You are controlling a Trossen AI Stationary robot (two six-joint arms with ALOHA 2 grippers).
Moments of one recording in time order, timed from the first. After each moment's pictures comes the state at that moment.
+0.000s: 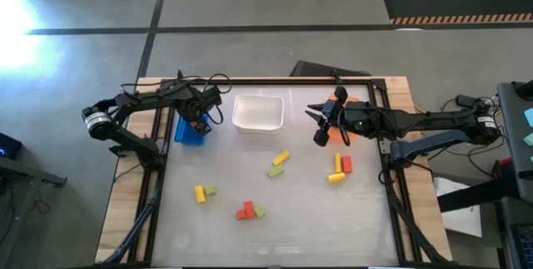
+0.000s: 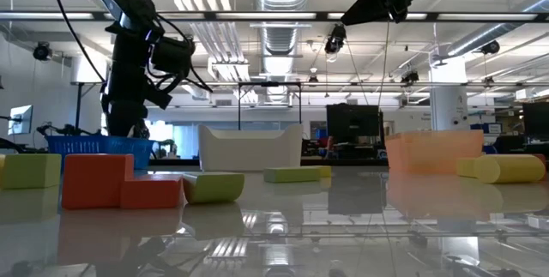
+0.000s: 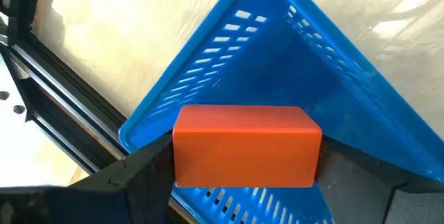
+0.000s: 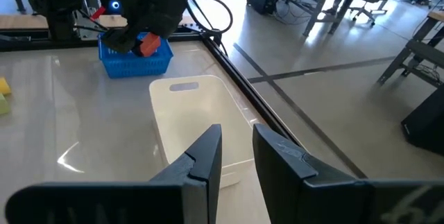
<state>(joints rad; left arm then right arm) 0.61 1.43 0.86 -1.00 -0.35 -0.08 -0.06 1.07 0.83 -0.12 0.41 -0.05</state>
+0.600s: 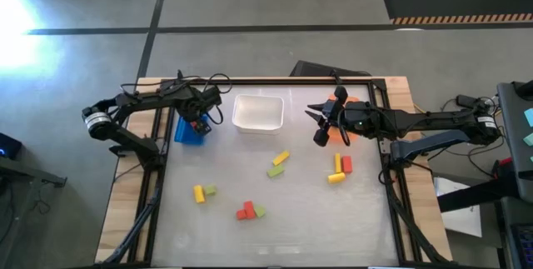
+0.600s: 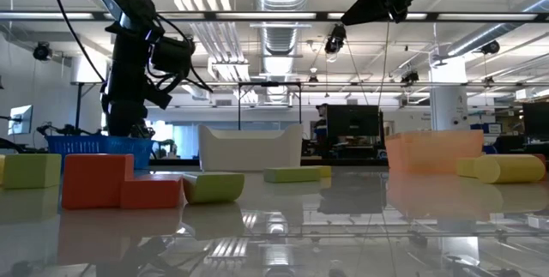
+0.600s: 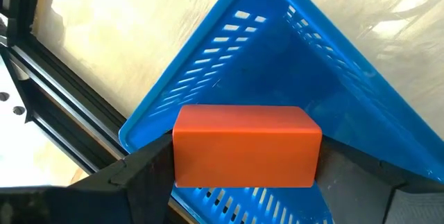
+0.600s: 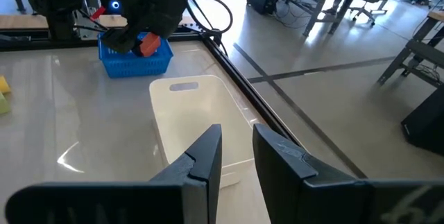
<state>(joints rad) 0.61 1.43 0.86 -1.00 -0.35 -0.07 -0.06 1.07 0.83 -0.12 0.41 -0.05</state>
